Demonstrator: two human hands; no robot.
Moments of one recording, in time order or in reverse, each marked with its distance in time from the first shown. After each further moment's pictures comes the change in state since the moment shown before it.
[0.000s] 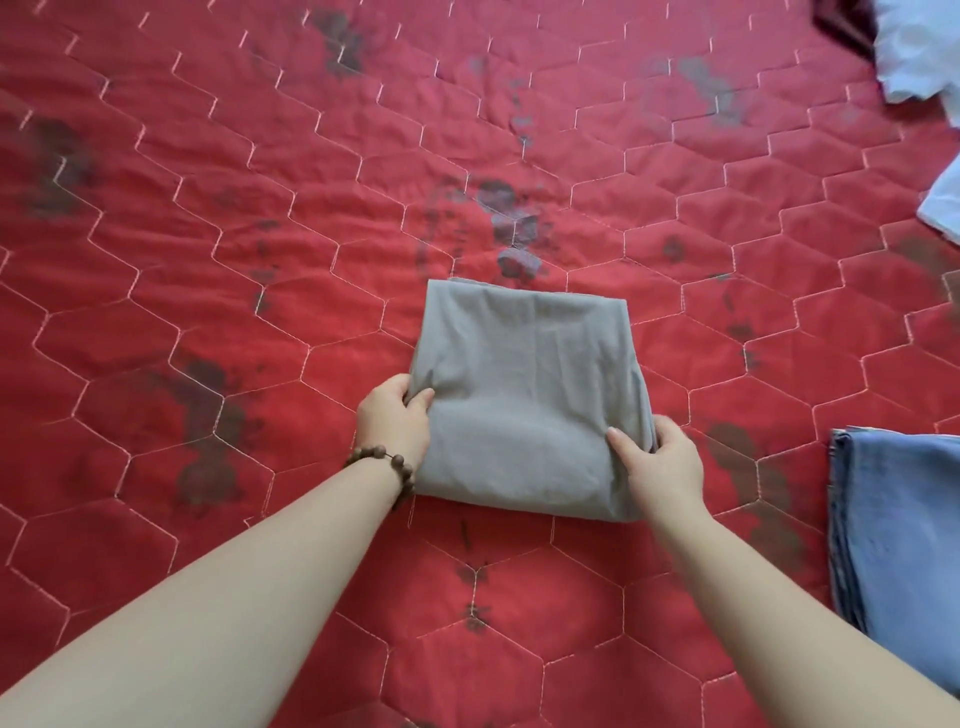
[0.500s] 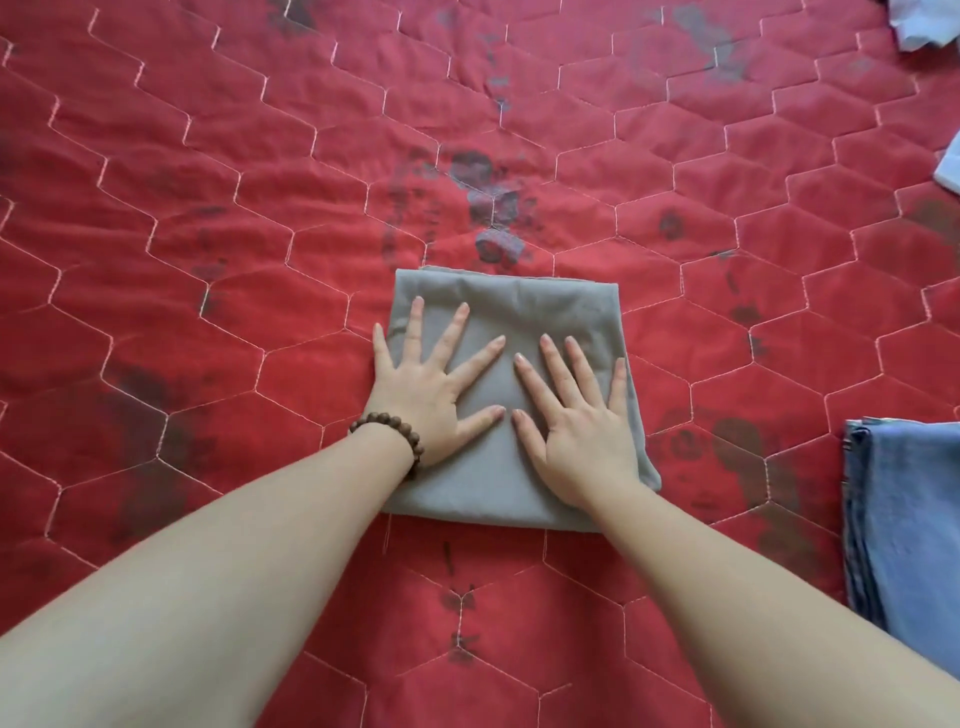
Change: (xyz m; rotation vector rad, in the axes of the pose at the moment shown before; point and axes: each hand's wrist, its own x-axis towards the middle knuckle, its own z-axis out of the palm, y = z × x) left_hand 0.049 -0.001 0.052 0.979 -0.195 0.709; right_hand 0.036 -0.005 0.061 -0.900 -0.074 -0.756
